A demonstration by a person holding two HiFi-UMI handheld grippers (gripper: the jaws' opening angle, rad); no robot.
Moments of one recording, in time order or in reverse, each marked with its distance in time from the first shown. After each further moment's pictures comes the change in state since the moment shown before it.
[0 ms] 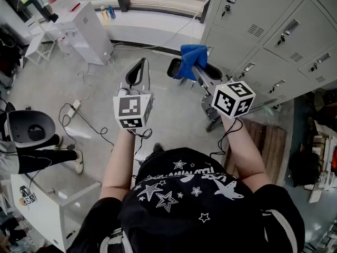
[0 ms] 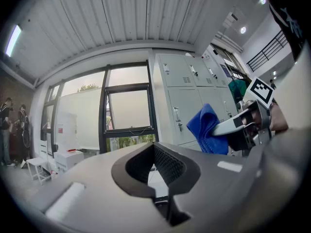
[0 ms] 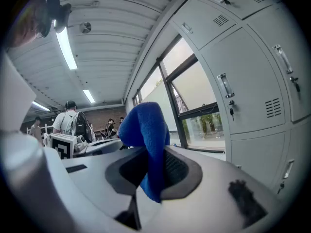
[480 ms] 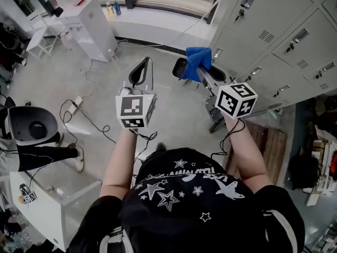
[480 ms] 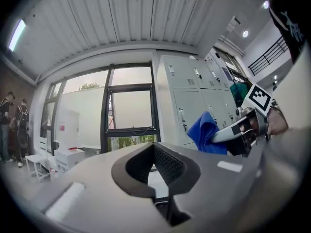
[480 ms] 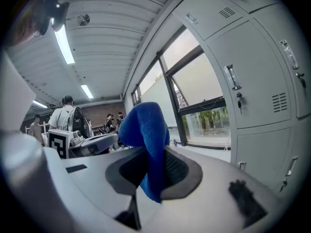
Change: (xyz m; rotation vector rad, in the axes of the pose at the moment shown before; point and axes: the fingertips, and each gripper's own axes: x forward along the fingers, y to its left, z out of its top) left arm -0.005 0.041 -0.007 -0.030 -0.013 -0.001; right arm 0.038 0.011 -0.016 -0.001 0.052 -0.014
